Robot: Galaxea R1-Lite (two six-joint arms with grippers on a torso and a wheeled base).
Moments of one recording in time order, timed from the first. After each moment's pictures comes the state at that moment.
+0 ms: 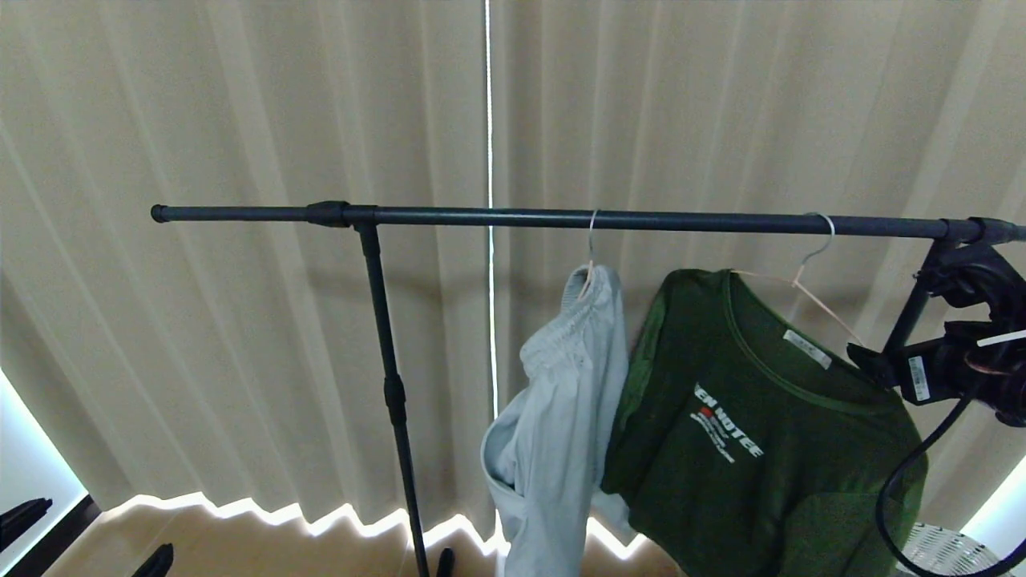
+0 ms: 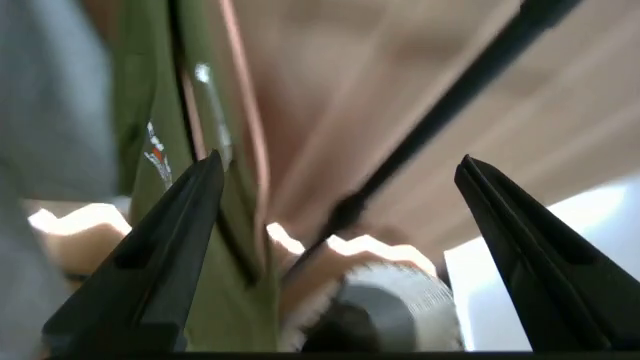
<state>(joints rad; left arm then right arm) -0.09 0.60 0.00 -0.45 -0.01 0.28 -0.04 1.46 -0.61 -0.45 -0.17 -0.26</state>
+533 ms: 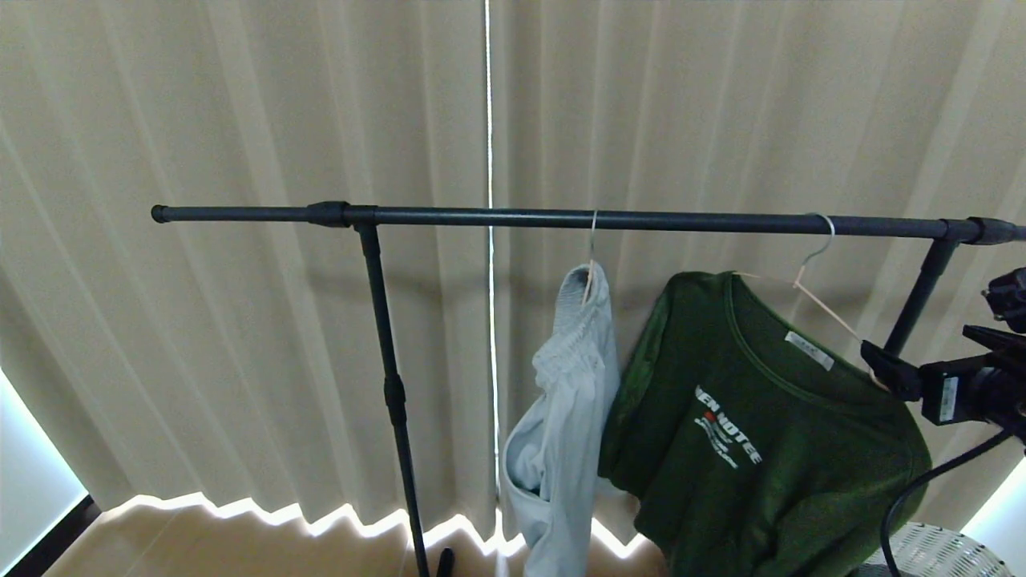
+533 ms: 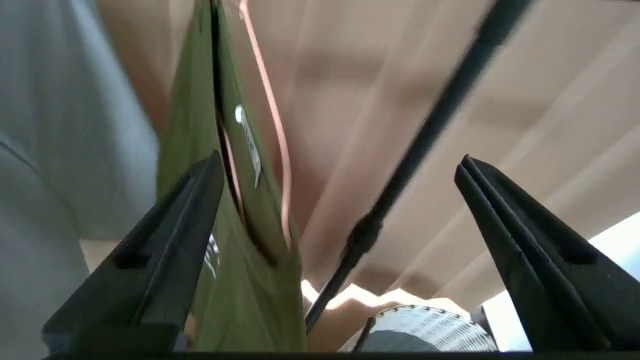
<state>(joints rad) -0.01 0.25 0.00 -0.16 0.00 0.21 -0.04 1.34 -0.38 -0.74 -0.09 -0.18</state>
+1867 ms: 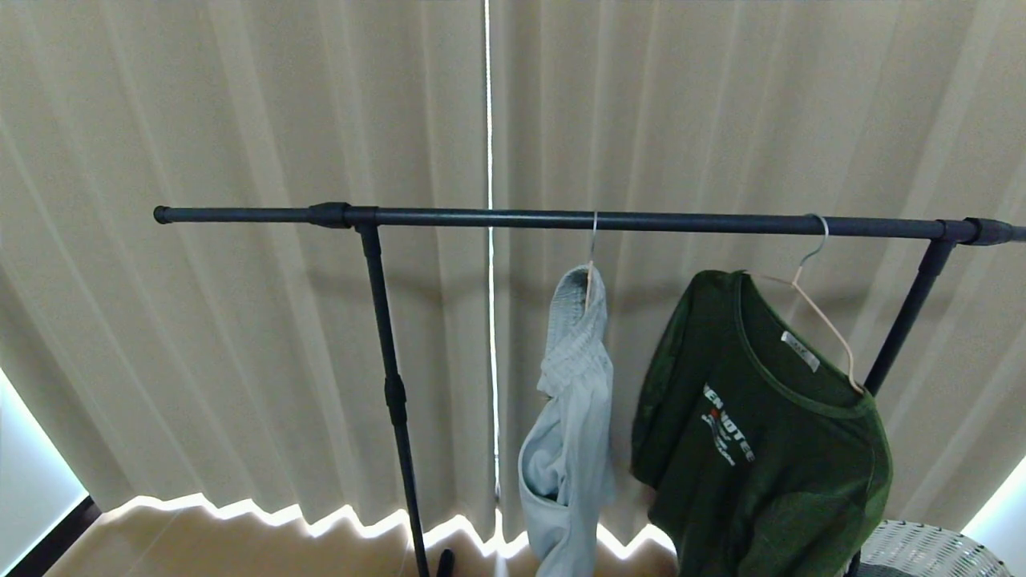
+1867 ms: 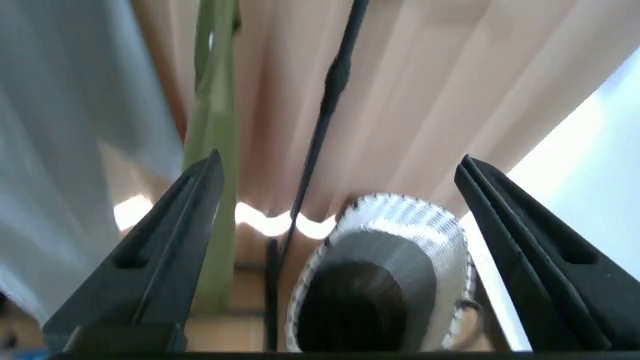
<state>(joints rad) -0.01 0.00 0.00 -0.08 -0.27 0.17 -0.12 0.20 -0.25 0.29 -0.09 -0.18</state>
